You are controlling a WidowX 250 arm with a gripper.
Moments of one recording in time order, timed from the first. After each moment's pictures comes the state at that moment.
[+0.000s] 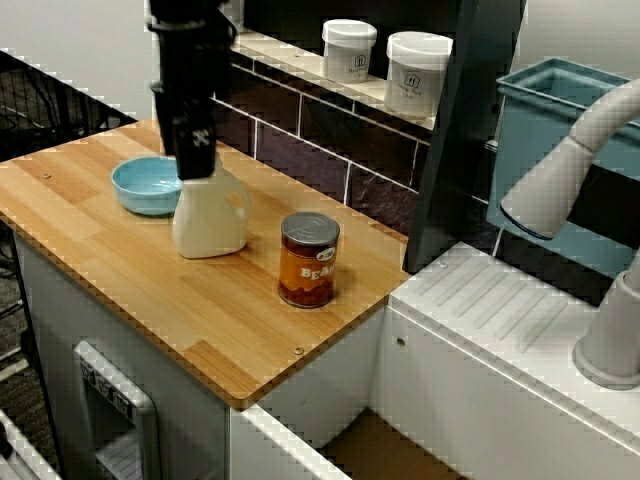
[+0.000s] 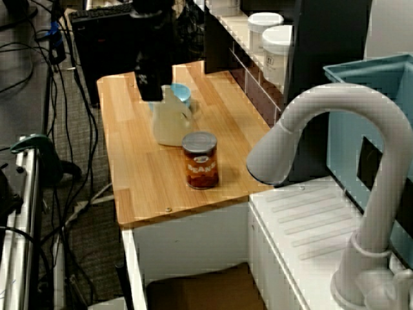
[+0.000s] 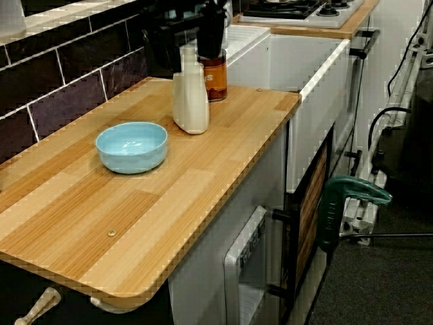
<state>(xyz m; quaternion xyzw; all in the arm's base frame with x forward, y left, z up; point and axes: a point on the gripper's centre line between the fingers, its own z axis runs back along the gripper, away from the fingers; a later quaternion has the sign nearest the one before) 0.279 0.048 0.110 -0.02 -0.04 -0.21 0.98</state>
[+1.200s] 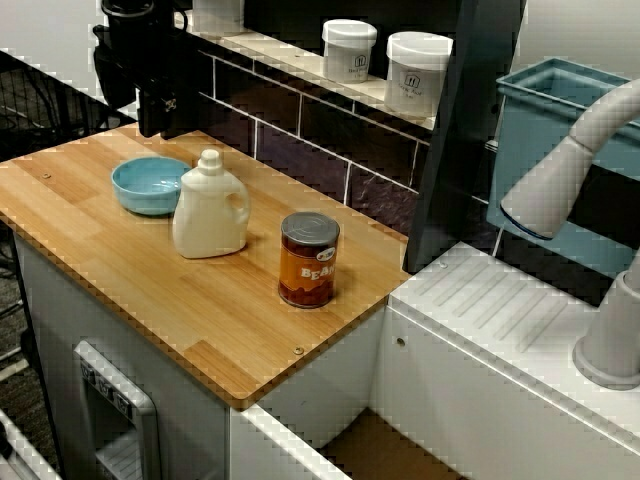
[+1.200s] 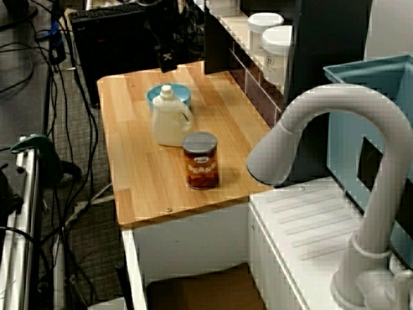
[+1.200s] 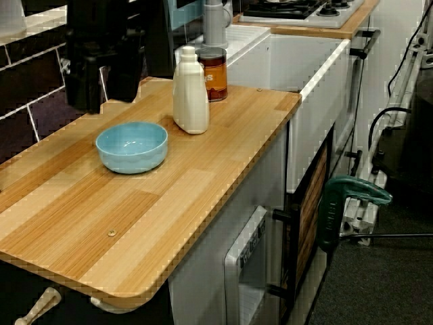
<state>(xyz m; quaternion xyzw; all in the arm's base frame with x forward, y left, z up) 0.311 0.153 0.096 0.10 -0.08 0.00 0.99</state>
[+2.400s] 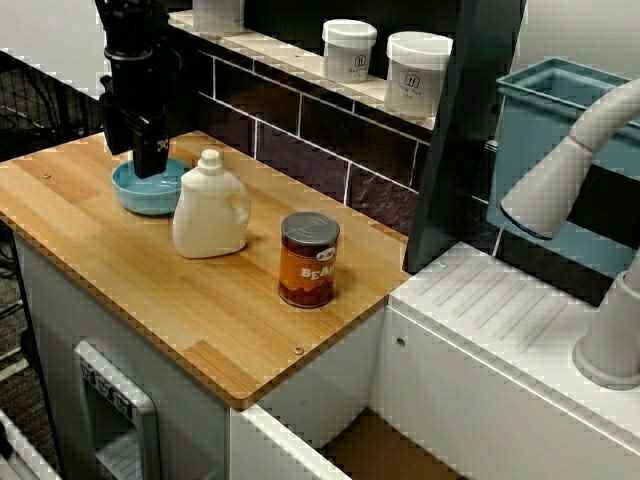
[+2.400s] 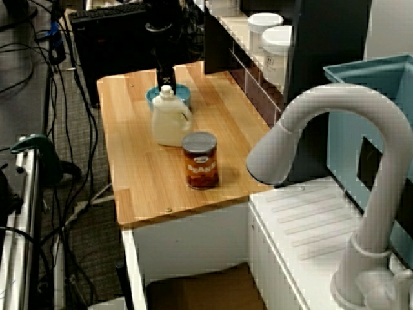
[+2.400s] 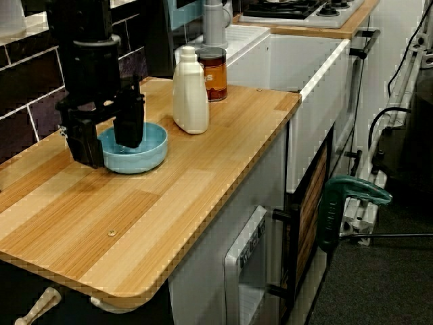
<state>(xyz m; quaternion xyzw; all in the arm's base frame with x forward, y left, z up) 0.309 0.160 0.048 0.05 -0.03 -0.06 1.00</state>
